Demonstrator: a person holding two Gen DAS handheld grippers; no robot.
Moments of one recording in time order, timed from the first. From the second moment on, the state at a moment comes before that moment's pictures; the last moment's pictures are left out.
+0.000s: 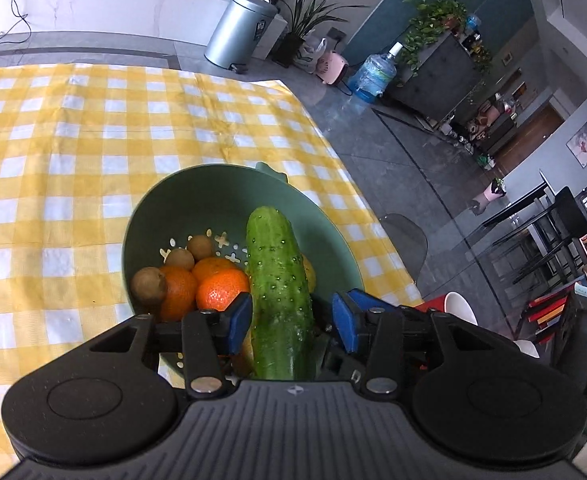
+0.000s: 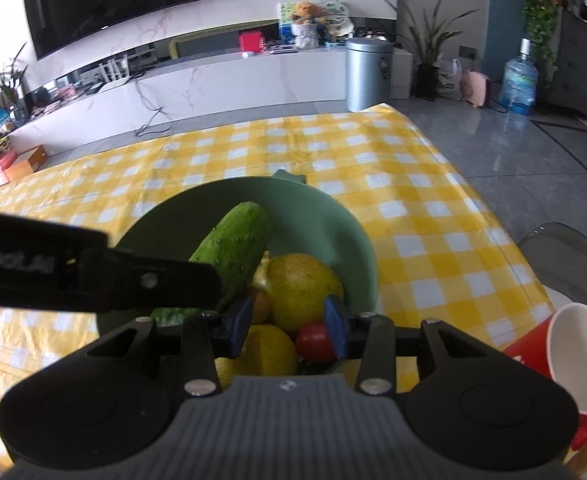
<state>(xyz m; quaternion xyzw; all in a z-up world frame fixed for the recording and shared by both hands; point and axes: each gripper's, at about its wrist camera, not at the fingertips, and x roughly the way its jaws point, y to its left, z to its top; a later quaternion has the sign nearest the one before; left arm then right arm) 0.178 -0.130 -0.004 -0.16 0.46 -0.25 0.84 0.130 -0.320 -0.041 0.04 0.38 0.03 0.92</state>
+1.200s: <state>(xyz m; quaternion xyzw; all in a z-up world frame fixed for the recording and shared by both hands) 0.036 -0.067 0.079 0.01 0.24 -0.08 0.97 0.018 -0.280 0.043 0.04 0.20 0.10 0.97</state>
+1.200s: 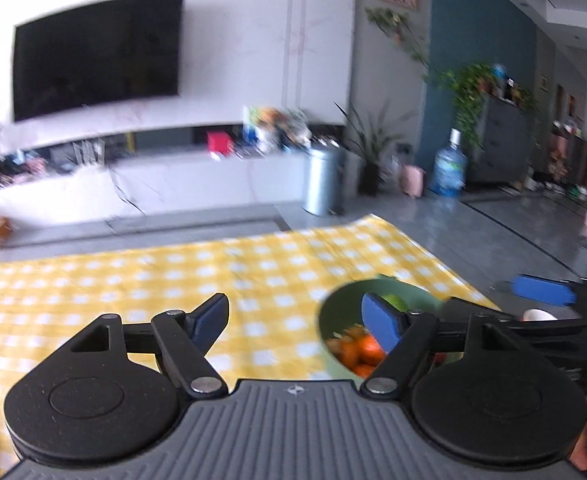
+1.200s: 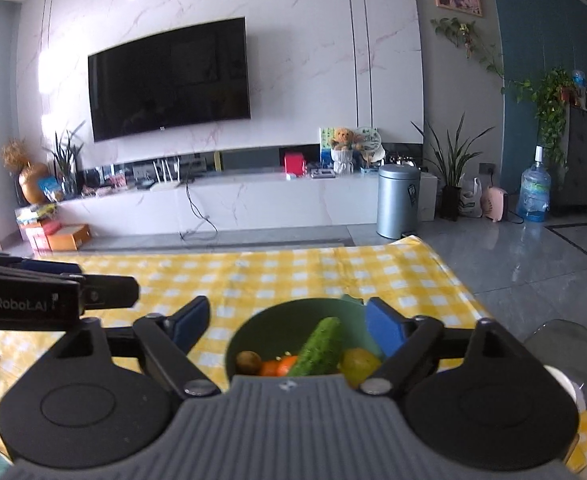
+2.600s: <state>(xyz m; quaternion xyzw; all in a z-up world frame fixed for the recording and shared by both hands) 0.021 -0.019 0.003 0.02 0.31 0.03 0.95 -0.002 -0.249 -0.028 0.04 0.24 0.08 0.97</state>
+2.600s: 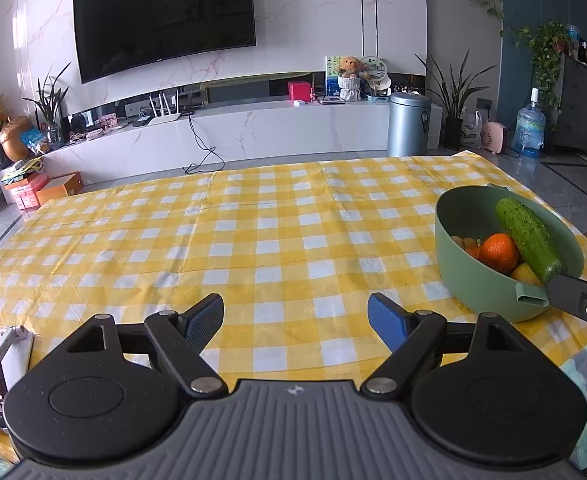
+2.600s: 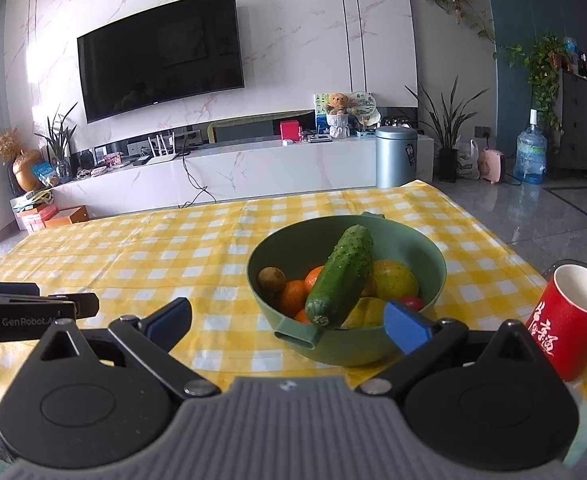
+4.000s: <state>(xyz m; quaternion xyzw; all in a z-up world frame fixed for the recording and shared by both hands) 0.021 -0.017 0.004 0.02 0.31 0.03 0.95 -0.001 -0.251 -0.029 0.05 0.24 0.08 0.97</state>
